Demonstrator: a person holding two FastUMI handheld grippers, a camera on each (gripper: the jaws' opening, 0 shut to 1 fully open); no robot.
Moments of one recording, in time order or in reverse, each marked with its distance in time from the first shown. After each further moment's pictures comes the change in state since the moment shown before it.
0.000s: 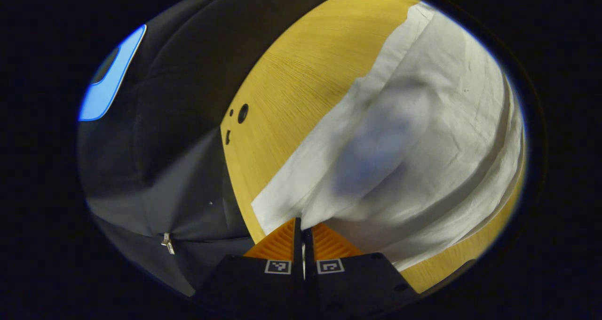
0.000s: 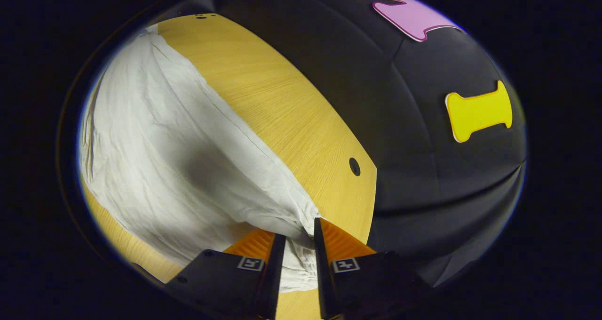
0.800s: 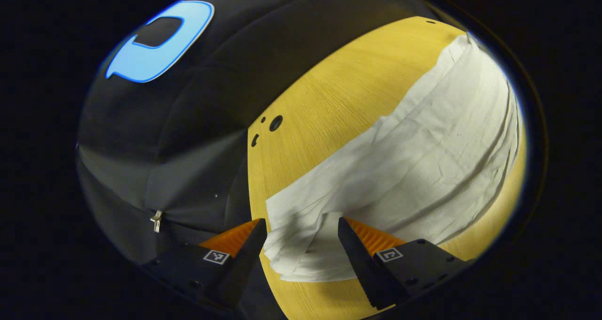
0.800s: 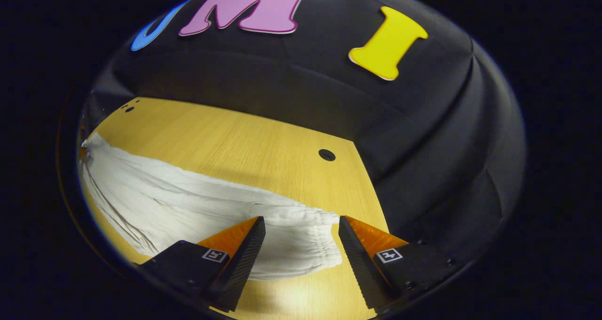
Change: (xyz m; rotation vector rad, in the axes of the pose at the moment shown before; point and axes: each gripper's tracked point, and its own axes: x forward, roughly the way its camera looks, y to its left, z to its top) left arm -0.057 0.030 0.001 -0.291 -0.225 0.096; right arm -0.085 -0.041 -0.001 0.708 -0.085 -0.036
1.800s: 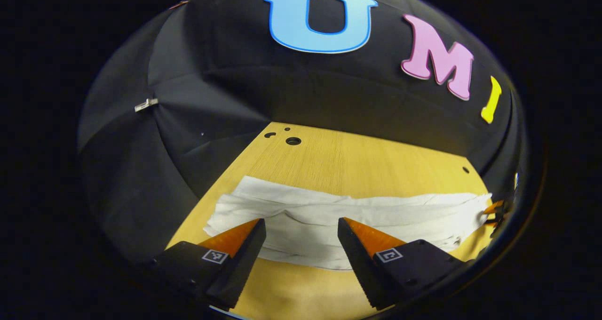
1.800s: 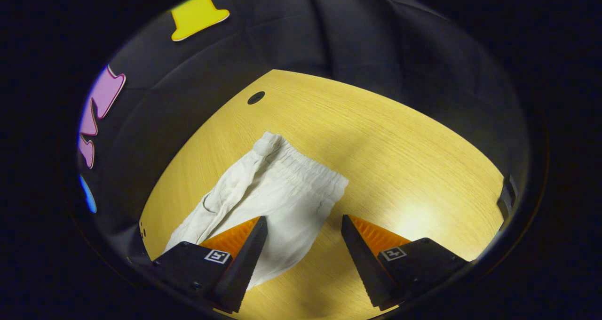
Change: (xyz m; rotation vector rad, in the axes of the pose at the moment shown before) left arm -0.035 0.010 0.020 -0.898 -0.166 -0.201; right arm 0.038 -0.004 -0.097 0.896 0.285 -0.011
